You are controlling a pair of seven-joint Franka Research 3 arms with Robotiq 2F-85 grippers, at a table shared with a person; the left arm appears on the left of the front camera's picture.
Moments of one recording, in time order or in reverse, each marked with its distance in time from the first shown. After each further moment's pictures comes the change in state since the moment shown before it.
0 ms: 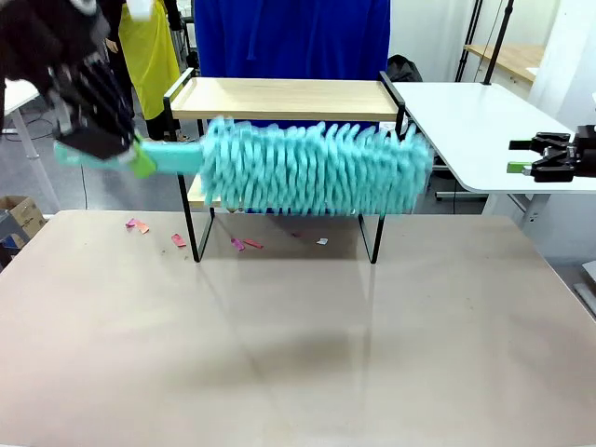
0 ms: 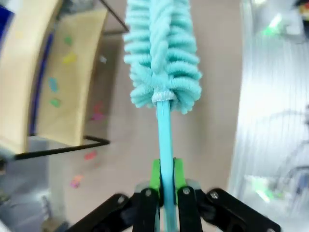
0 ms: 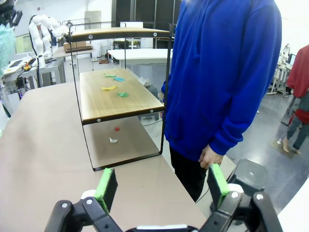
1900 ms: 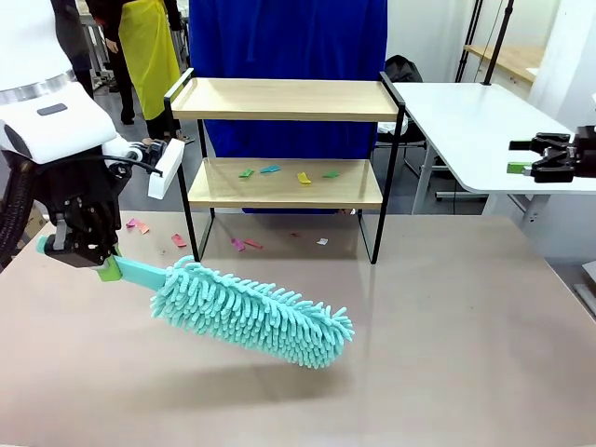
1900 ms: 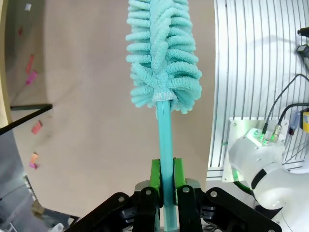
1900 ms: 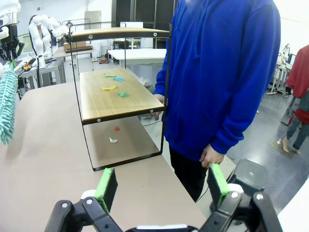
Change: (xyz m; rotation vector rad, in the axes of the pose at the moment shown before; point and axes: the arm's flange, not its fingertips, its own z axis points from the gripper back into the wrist) left arm -0.049 -0.010 -0.093 -0.195 0.318 -0.072; right arm 0.000 0.000 0.000 0.000 0.000 0.000
